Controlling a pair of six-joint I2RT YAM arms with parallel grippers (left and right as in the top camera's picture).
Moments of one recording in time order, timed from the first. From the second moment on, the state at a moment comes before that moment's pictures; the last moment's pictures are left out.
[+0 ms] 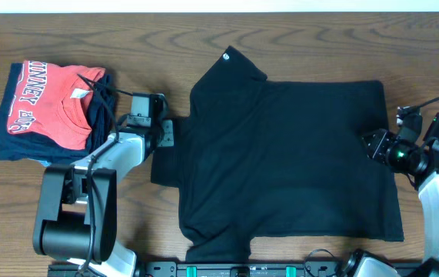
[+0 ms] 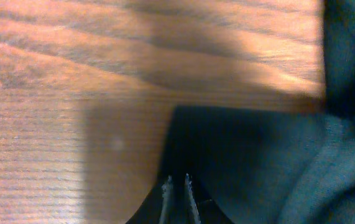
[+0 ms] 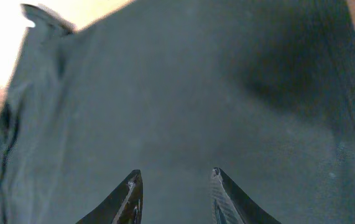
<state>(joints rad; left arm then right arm) -0.13 1.75 0.83 -0.16 0.02 -0.17 -0.44 1.29 0.79 -0.58 -0.53 0.07</state>
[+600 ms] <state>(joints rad) 0.02 1.81 0.94 -0.26 0.02 -0.19 -0.43 1.63 0.79 -0.29 -0.38 0.16</state>
